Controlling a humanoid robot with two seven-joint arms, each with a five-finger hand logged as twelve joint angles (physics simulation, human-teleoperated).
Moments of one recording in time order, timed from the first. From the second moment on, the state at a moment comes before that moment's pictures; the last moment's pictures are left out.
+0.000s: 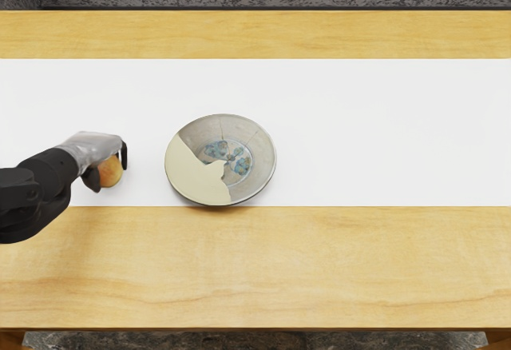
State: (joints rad) left arm -1.21 0.75 0.26 -1.59 1.30 0.14 0.61; right arm -0.03 0.00 -0.13 0.24 0.07 0.08 -0.05
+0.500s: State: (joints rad) left arm -1.23 0.76 0.17 -1.59 1.28 0.13 0.61; right arm -0.03 0.00 -0.13 0.24 0.07 0.08 -0.05
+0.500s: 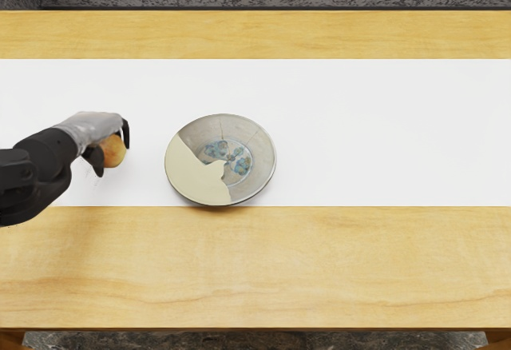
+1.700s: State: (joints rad) left arm -1.25 0.51 -0.30 -1.45 0.81 -0.18 0.61; right arm -0.02 0.00 -0.13 0.24 0.07 0.08 -0.05
